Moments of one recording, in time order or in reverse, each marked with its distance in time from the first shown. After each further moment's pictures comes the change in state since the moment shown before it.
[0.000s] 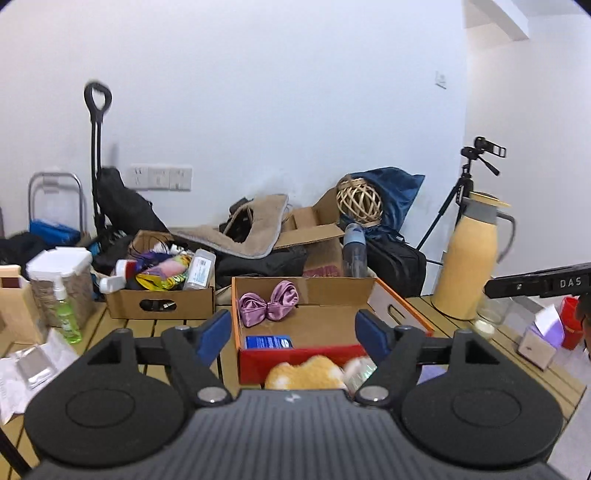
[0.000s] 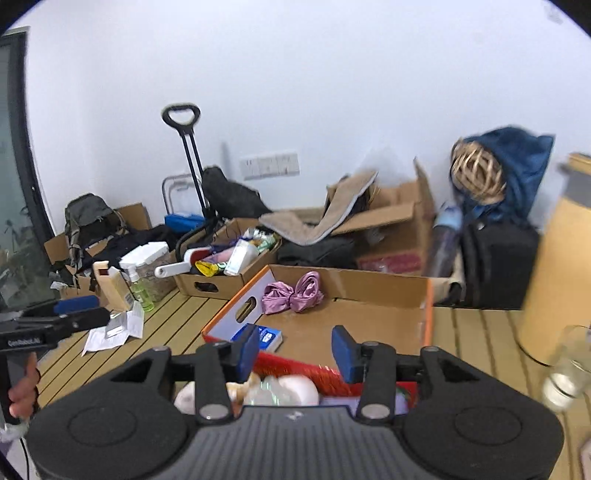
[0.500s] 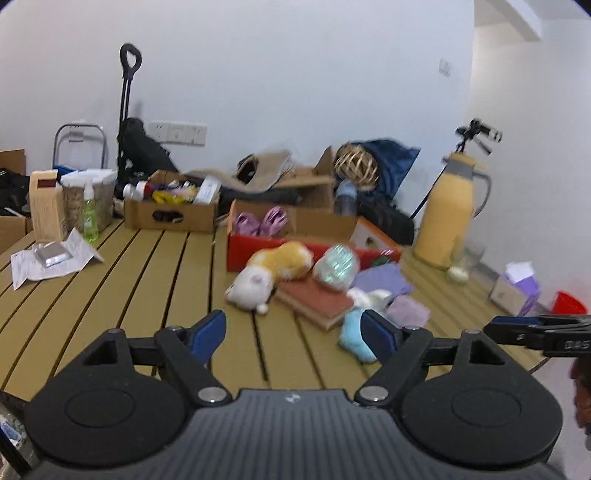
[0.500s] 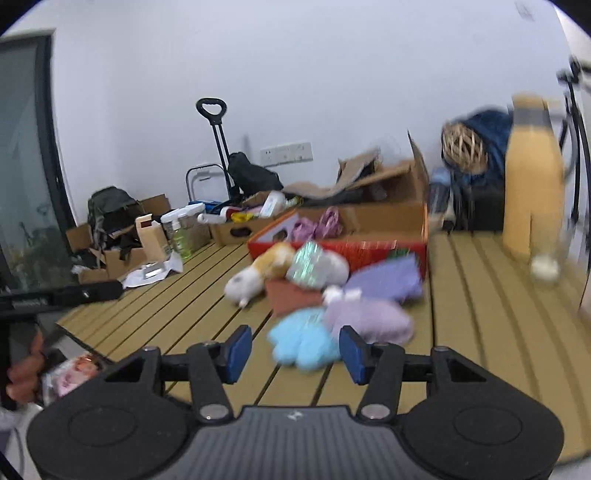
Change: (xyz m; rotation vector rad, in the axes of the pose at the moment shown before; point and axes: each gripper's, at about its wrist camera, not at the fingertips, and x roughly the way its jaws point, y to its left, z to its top) left arm -0.082 -0.036 -0.117 -0.087 0.075 0.032; right arm -0.101 0.048 -0.180 0.034 -0.036 0.030
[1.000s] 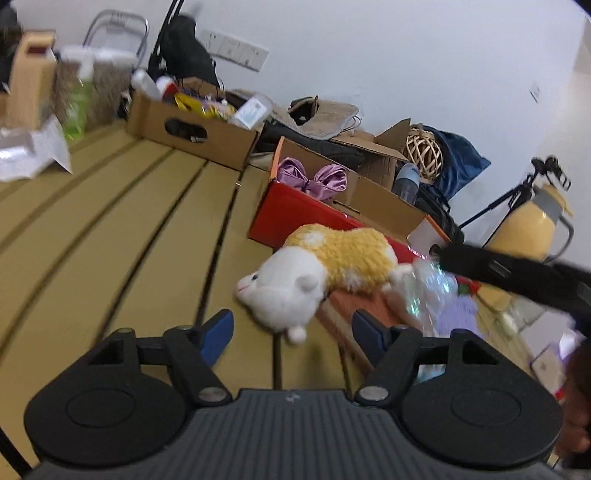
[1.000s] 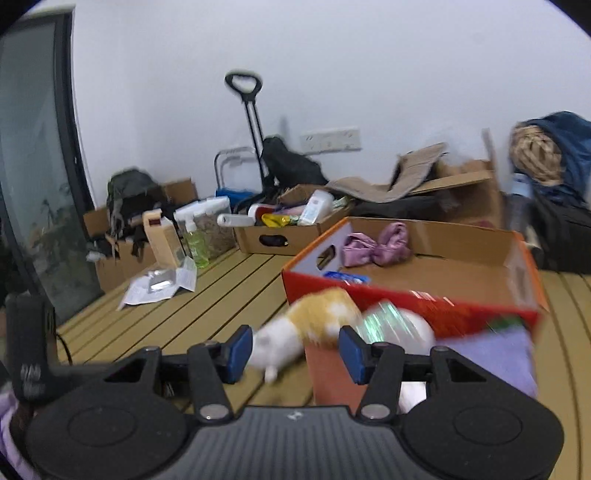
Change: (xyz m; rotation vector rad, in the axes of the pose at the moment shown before) left arm 0.182 0.065 0.009 -0.342 0.140 -0.008; right arm 0.189 0.042 0.093 -0.106 0.069 0.102
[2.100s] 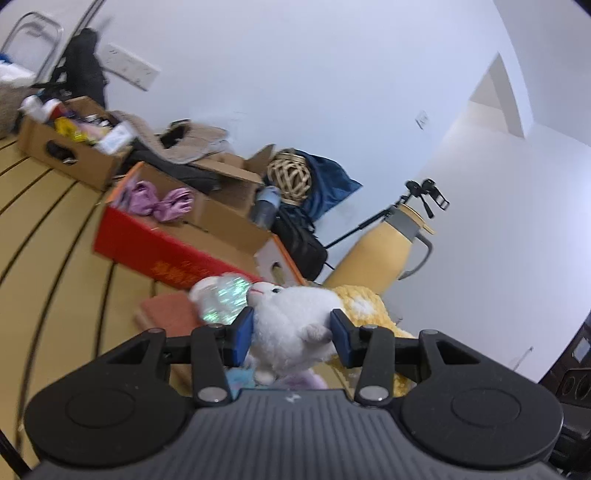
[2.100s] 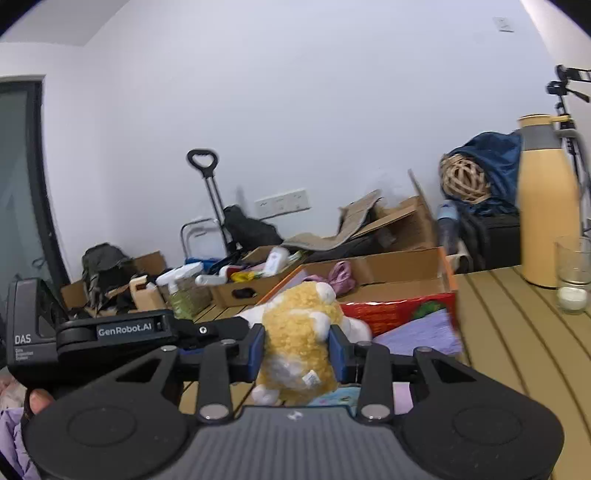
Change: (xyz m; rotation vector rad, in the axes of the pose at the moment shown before) left arm -0.064 -0.085 -0.007 0.029 -0.074 -0.392; right arm -0.143 -0.006 -0.072 0.158 -0.262 -0.124
